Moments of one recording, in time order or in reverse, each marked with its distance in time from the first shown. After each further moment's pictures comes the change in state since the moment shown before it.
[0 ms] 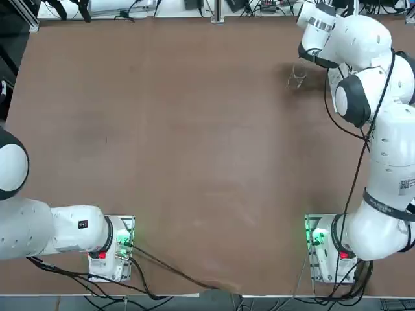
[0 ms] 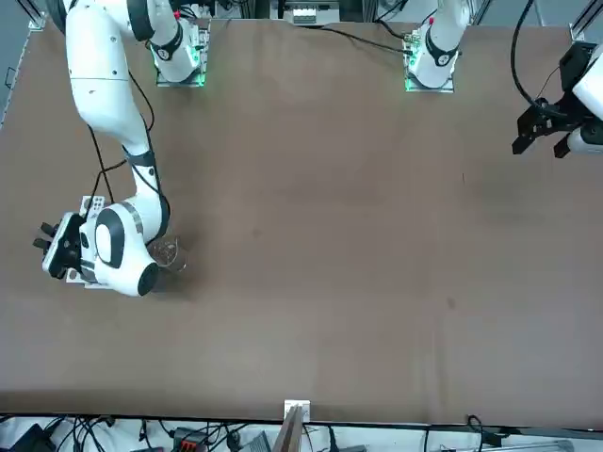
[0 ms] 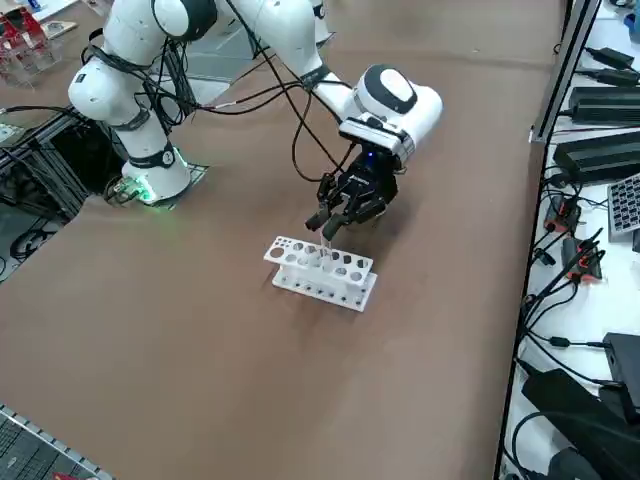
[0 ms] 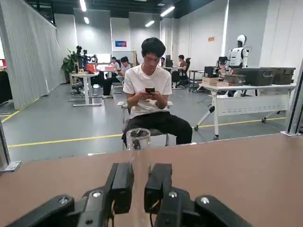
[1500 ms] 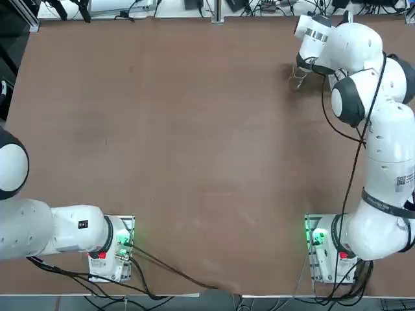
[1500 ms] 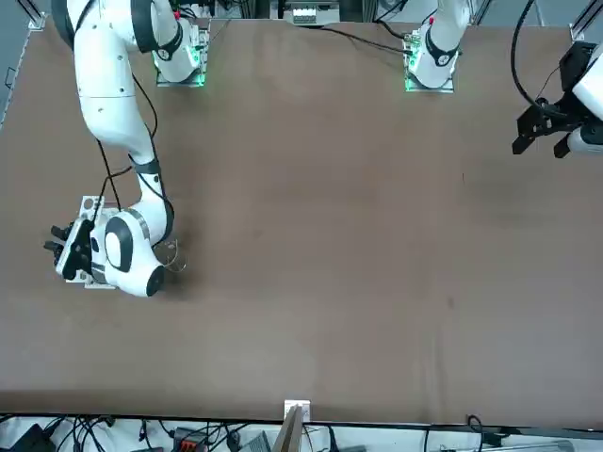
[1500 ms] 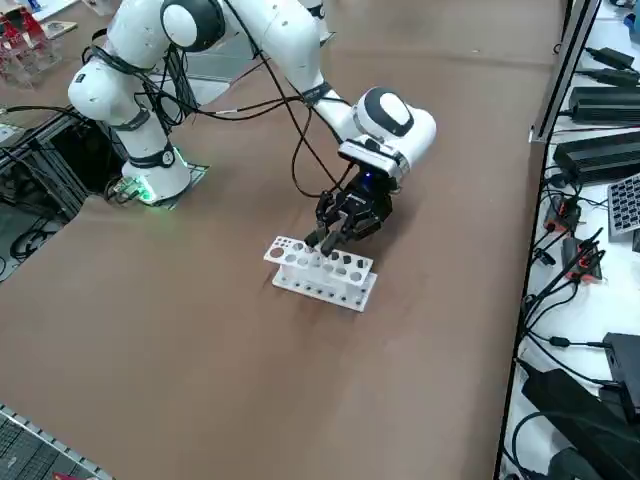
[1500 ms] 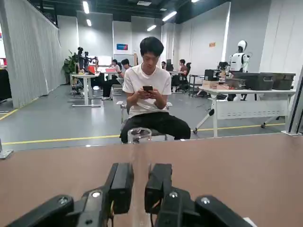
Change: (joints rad) arm -0.006 0.070 0.000 -0.002 0.001 0.022 0.030
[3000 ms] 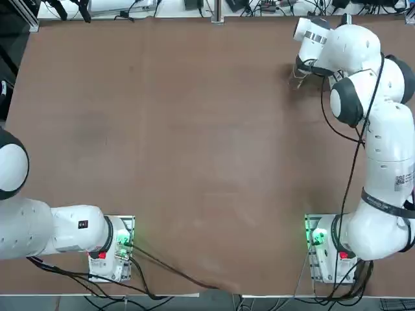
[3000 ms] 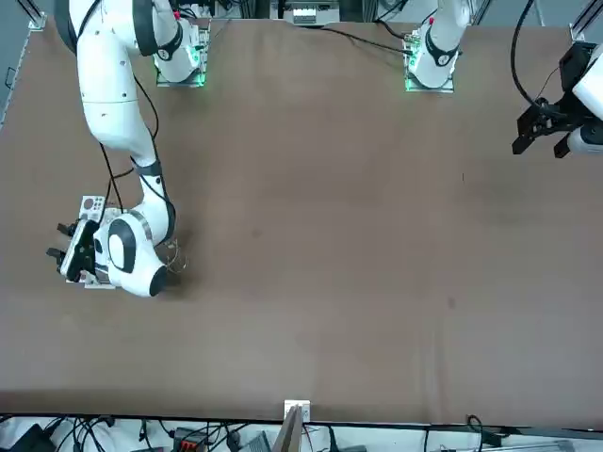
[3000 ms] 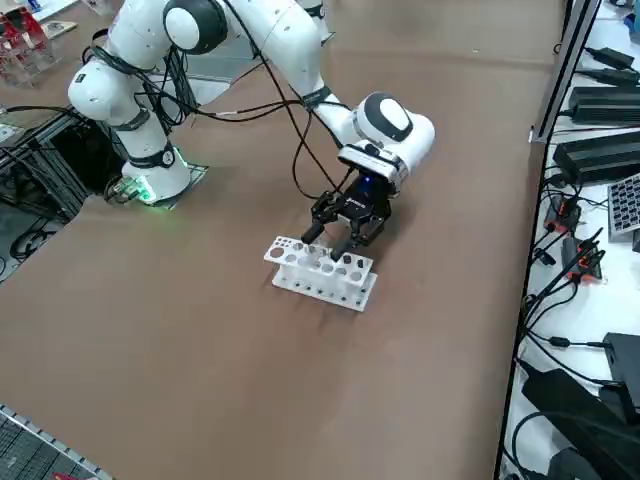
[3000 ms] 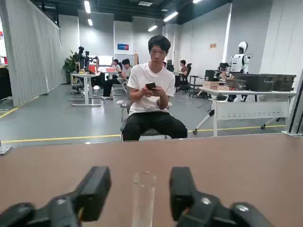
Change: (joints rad) arm 0.002 0.010 0.000 0.002 0.000 0.004 -0.019
